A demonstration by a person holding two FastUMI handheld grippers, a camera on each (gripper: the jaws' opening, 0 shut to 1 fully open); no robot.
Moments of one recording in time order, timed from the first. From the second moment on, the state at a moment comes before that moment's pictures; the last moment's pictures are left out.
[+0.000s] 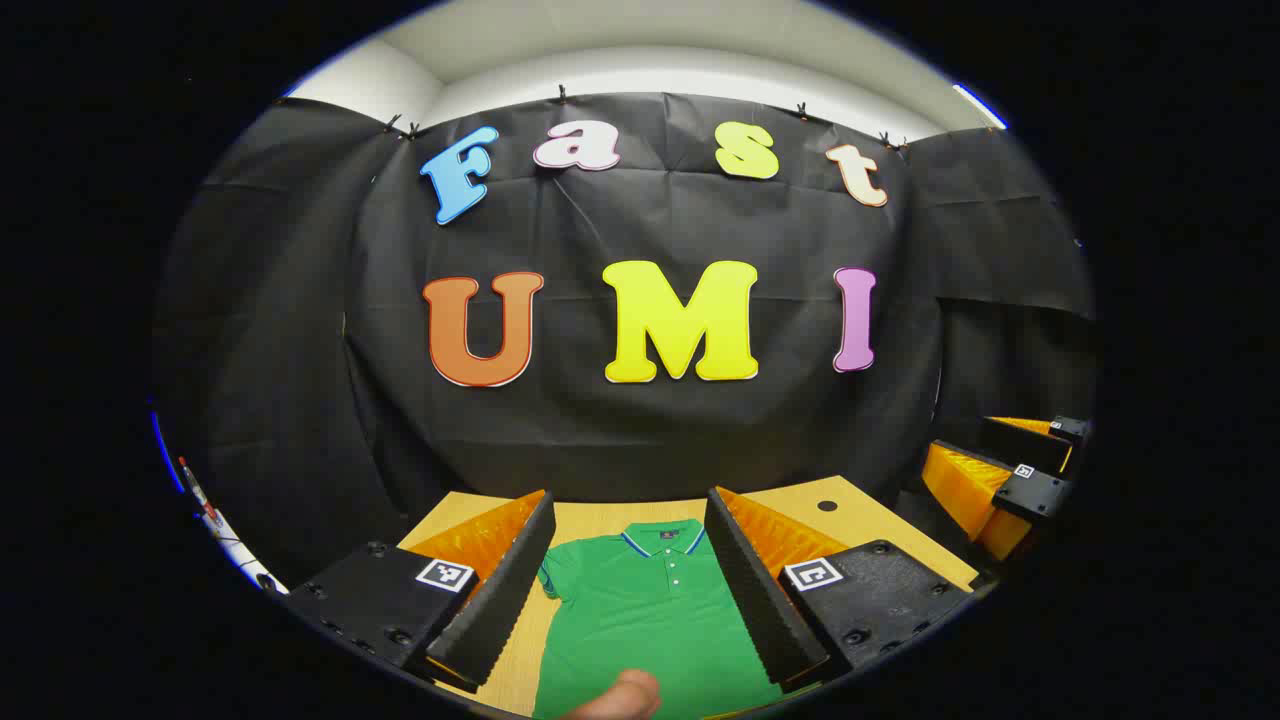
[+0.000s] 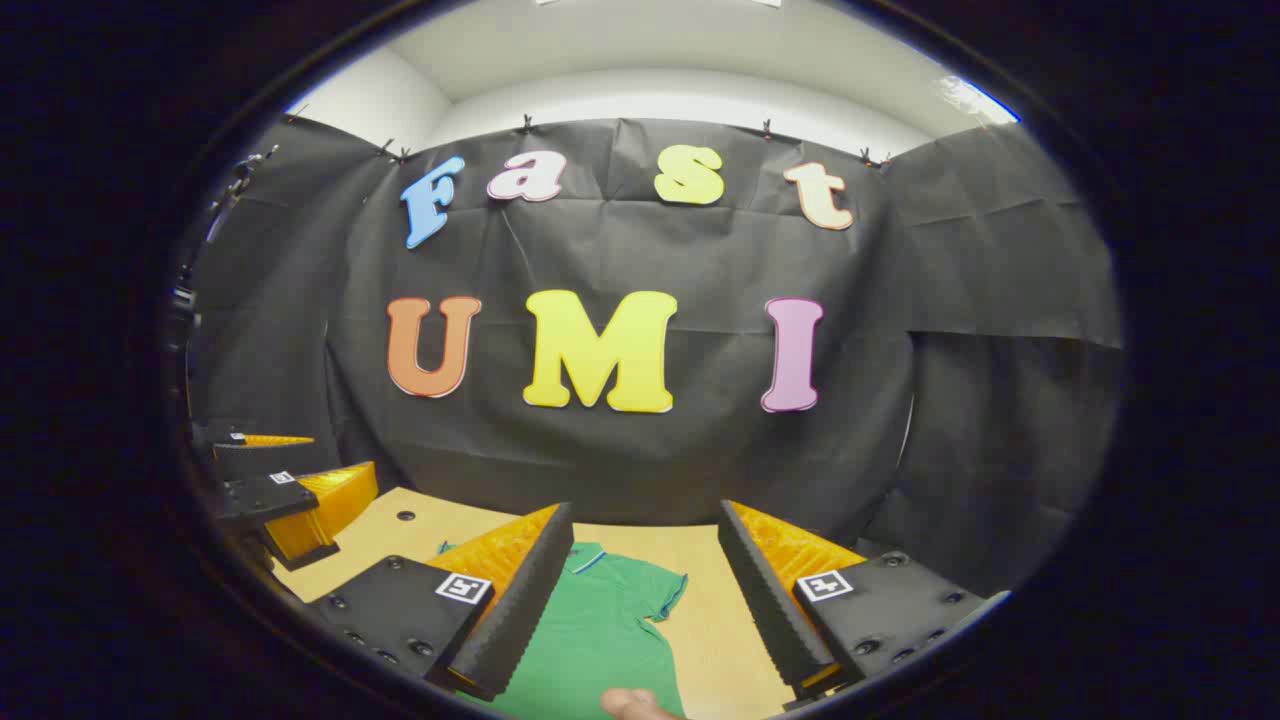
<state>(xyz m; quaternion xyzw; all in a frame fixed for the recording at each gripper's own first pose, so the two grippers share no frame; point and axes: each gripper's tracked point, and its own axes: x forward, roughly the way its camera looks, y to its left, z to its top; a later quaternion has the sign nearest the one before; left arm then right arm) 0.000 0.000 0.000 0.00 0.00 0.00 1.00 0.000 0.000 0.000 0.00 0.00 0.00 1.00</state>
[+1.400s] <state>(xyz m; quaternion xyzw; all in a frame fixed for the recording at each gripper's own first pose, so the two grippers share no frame) 0.054 -0.020 -0.029 -0.01 0.01 0.01 1.00 0.083 -0.025 -0.035 0.00 0.07 0.00 1.00</state>
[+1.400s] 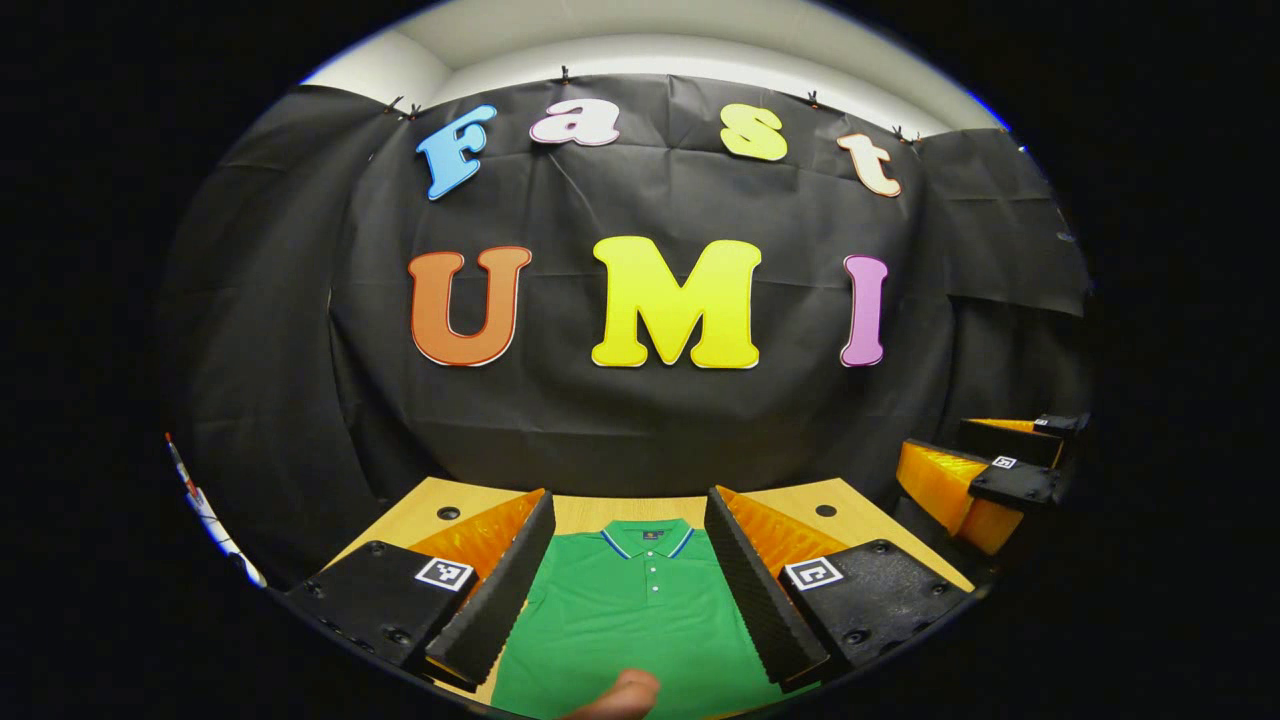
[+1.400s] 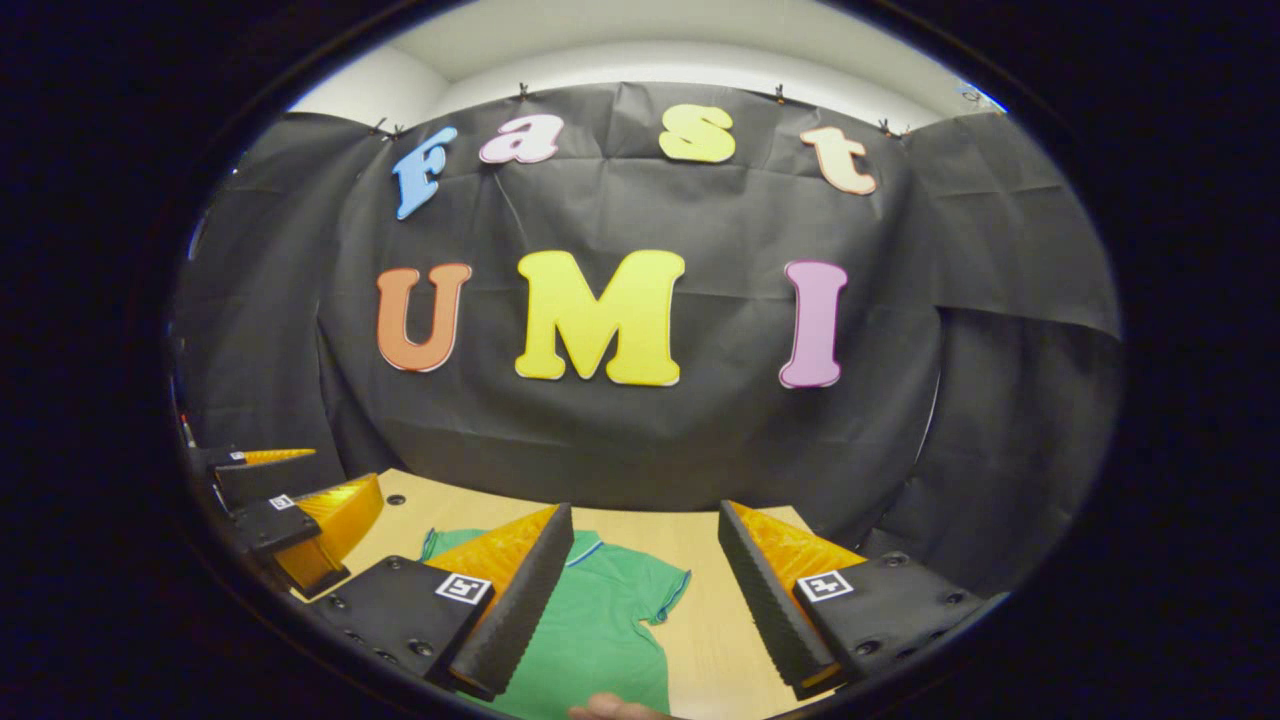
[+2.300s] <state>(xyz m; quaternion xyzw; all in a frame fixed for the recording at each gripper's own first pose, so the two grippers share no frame) 0.070 -0.017 -0.081 0.01 0.07 0.08 0.99 0.277 -0.070 -0.274 0.06 0.29 -0.04 0.95</state>
